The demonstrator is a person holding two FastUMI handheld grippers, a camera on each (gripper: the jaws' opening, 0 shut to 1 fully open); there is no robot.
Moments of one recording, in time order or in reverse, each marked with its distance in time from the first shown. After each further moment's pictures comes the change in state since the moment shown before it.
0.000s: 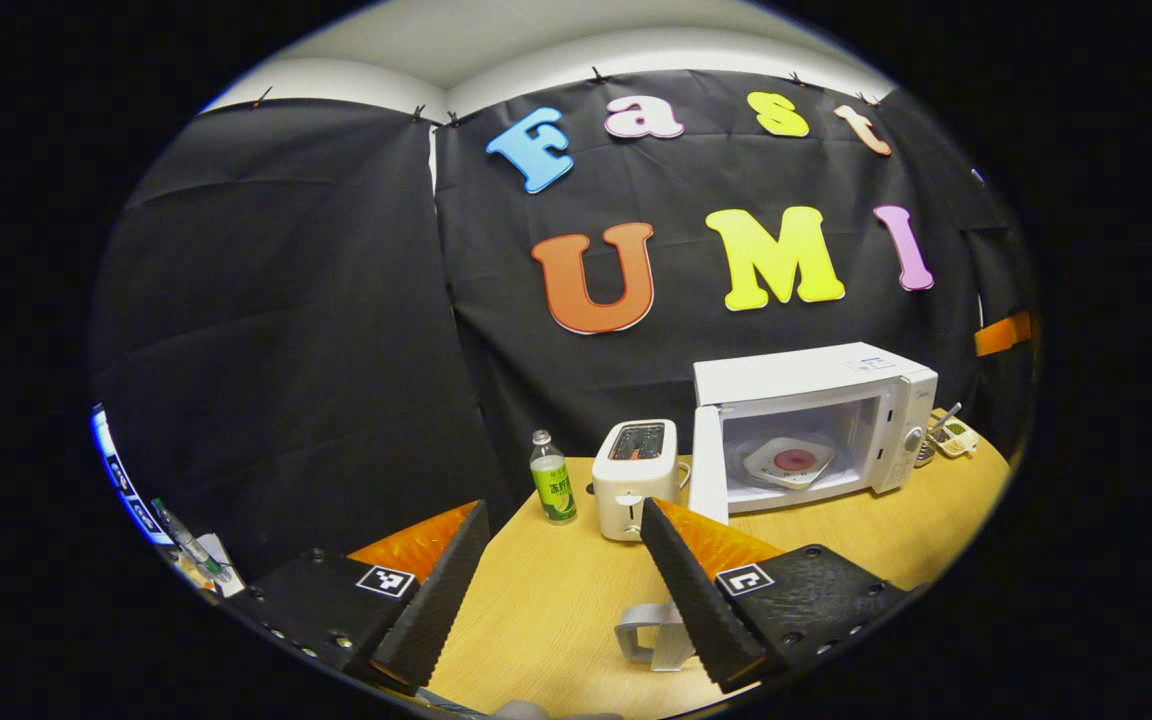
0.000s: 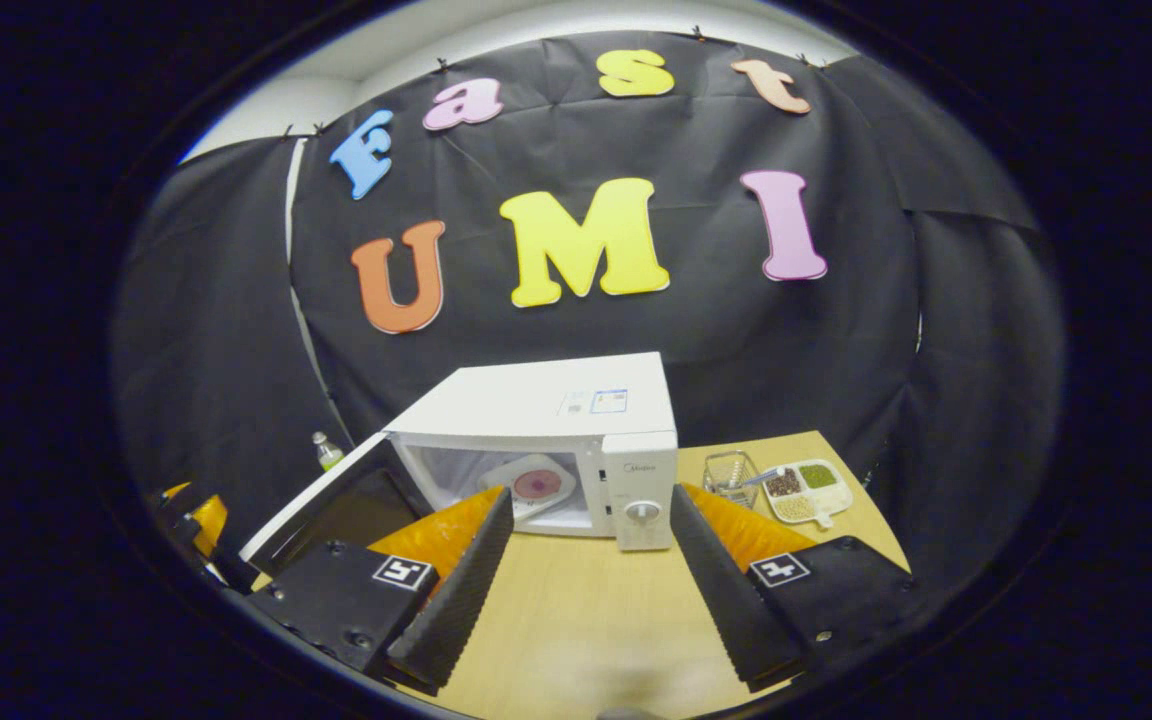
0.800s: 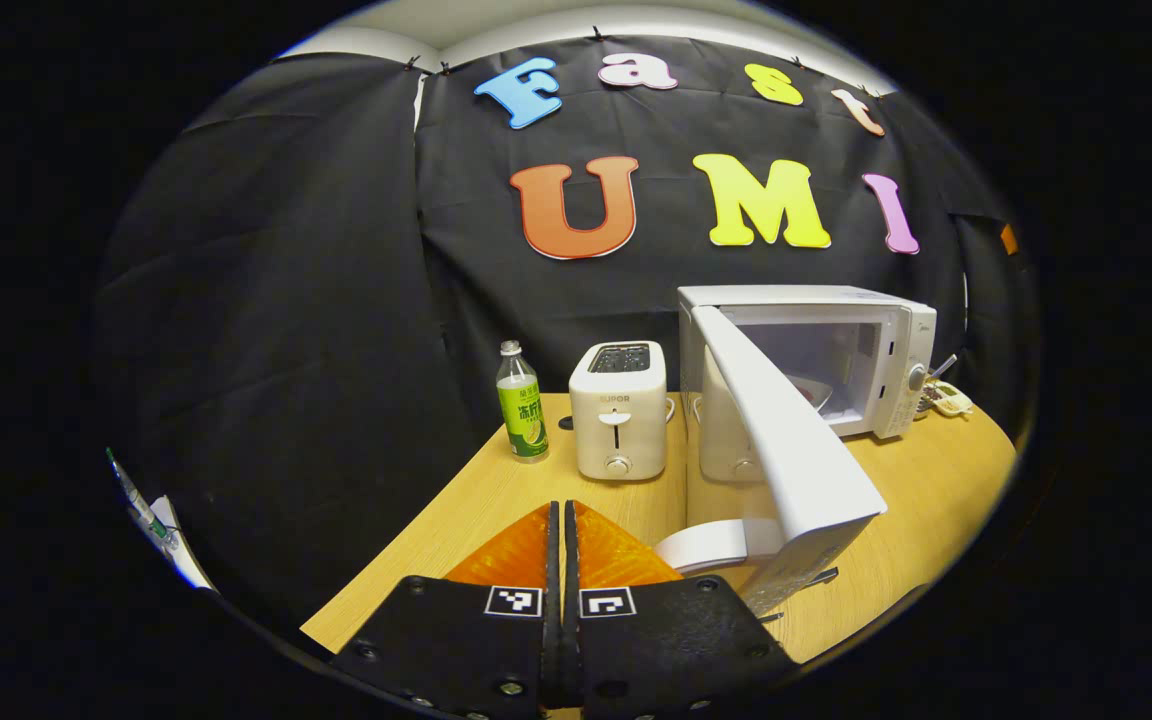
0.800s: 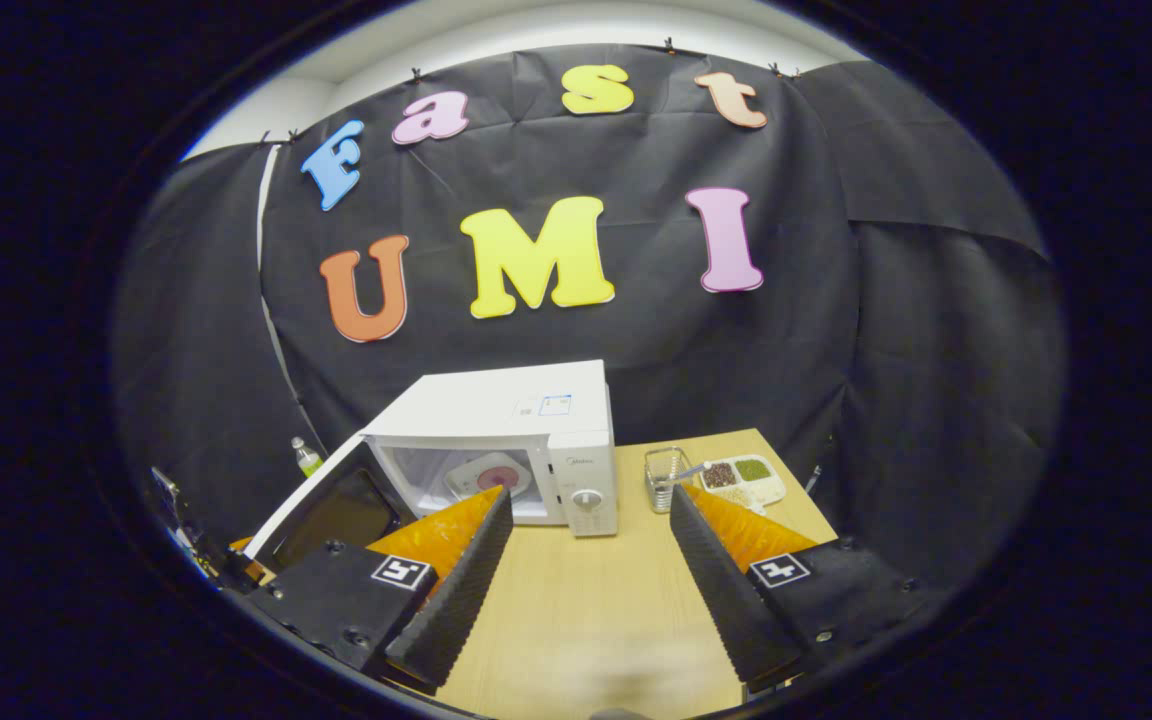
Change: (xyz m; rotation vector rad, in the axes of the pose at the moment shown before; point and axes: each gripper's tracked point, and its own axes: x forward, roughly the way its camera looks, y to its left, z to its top) left arm 0.040 -0.026 -0.097 0.008 0.084 -0.142; right arm -0.042 -0.036 -0.001 0.042 0.028 -0.143
